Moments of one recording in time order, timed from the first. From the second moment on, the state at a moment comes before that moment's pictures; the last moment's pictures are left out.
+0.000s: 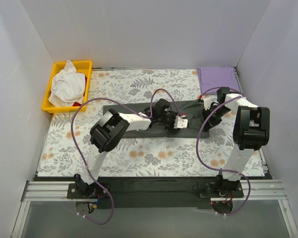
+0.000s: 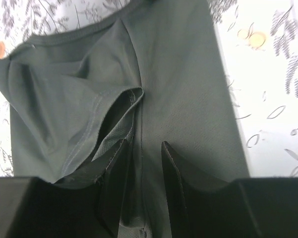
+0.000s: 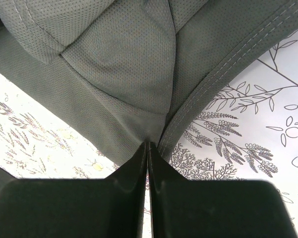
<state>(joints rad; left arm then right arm) -0.81 2.17 1.38 0.19 0.62 0.86 -0.04 1.87 1.25 -0.90 -0.43 -0.56</state>
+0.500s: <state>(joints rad) -0.80 2.20 1.40 0.32 0.49 0.82 -0.04 1.87 1.25 -0.90 -0.43 -0.57</state>
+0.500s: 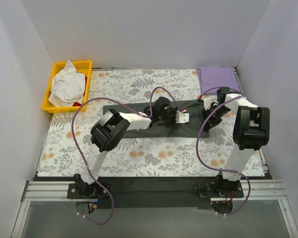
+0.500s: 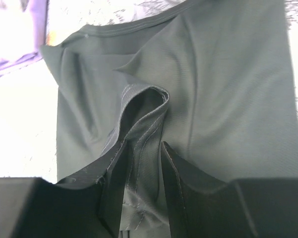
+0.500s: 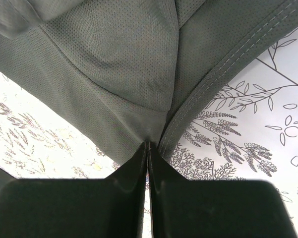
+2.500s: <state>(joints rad) -0.19 1.72 1.04 -0.64 0.21 0.61 0.29 1.76 1.32 -0.90 -0.17 -0.50</state>
